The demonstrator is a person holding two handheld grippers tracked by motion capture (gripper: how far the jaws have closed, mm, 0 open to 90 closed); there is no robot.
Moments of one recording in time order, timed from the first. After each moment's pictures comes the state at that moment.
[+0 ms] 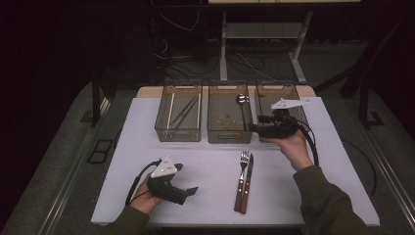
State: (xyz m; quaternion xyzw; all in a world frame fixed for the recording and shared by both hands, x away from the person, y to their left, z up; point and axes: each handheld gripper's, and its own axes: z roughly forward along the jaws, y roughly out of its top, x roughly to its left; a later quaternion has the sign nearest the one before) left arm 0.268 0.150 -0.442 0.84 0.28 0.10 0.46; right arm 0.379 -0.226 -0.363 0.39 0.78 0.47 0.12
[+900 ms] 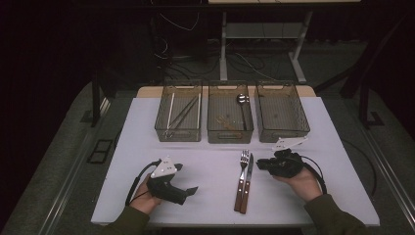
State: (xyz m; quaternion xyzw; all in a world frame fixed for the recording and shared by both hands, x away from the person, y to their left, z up) left arm 0.267 0.152 -0.441 0.84 0.28 0.10 0.46; right arm 0.310 -0.233 -0.421 0.35 0.85 0.38 0.07
